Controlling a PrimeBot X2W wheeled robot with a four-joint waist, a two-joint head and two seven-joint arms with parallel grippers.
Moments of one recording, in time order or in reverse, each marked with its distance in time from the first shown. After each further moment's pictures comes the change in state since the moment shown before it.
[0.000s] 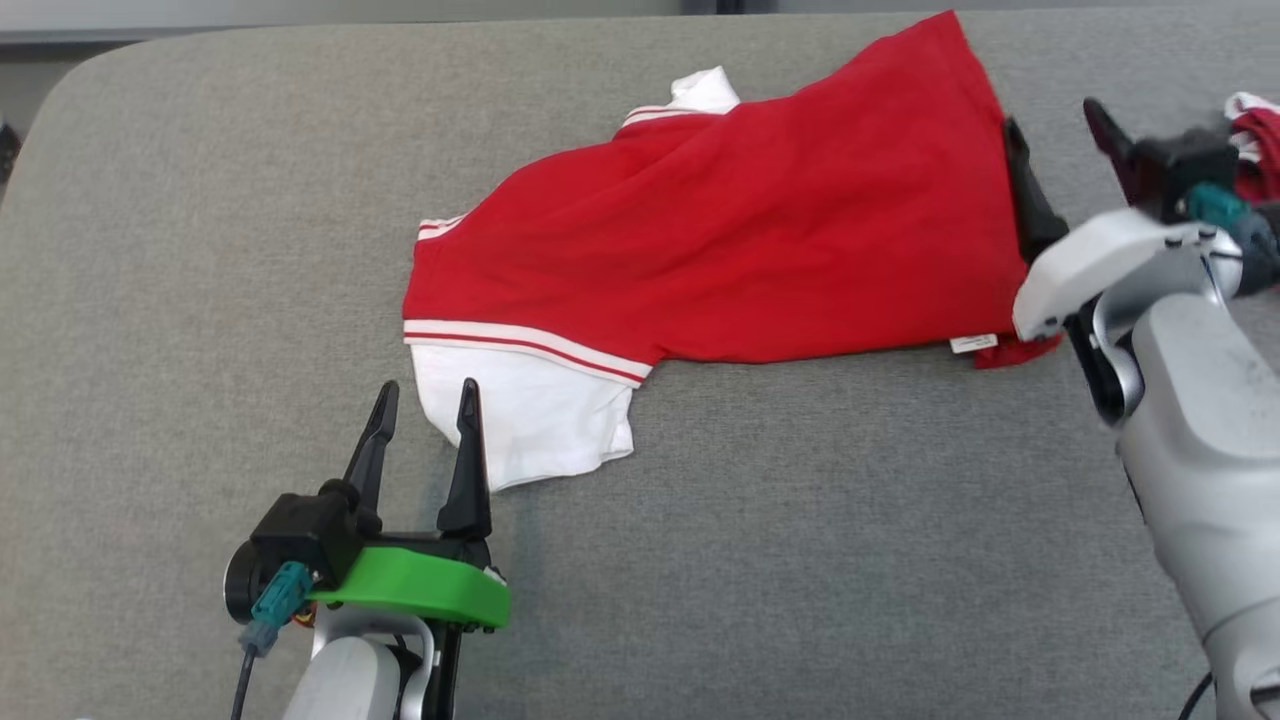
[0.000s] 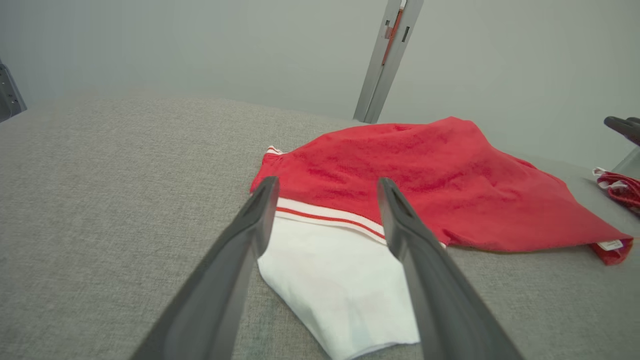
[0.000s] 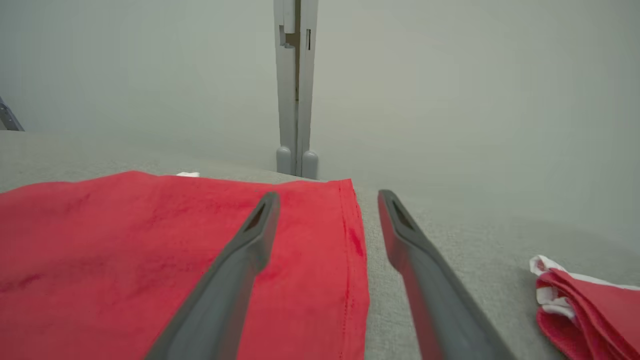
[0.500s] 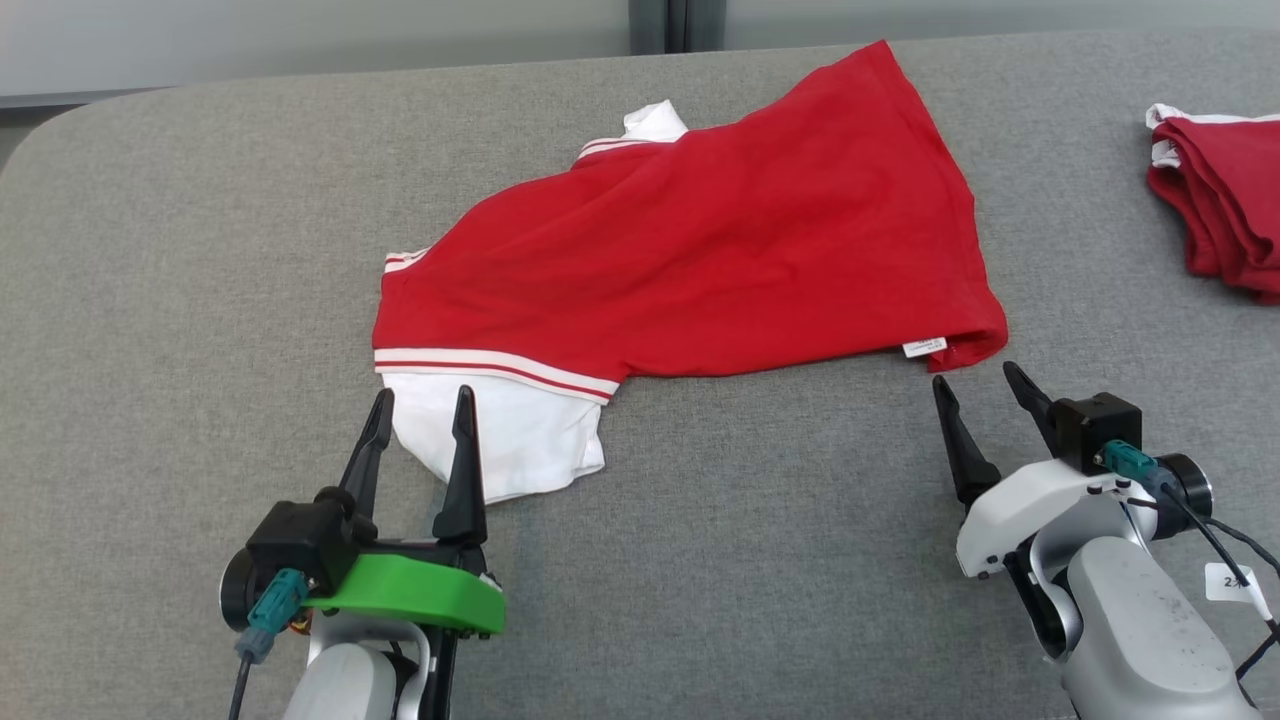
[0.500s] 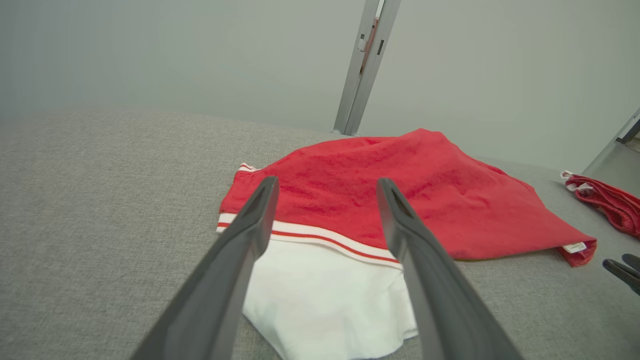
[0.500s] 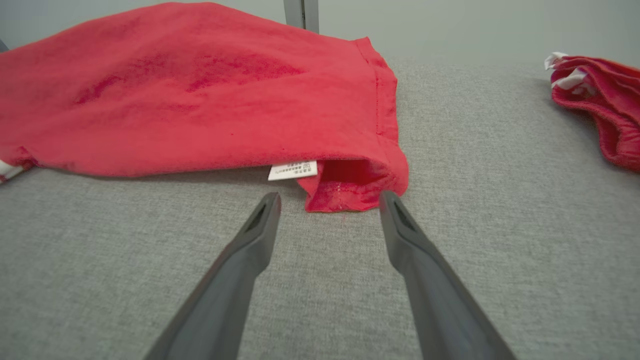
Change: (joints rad) left arm 0.014 0.000 0.012 -0.002 0.007 -0.005 0.000; right arm 0.451 0.099 -0.062 -0.222 -0.027 0.000 0.017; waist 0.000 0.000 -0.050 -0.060
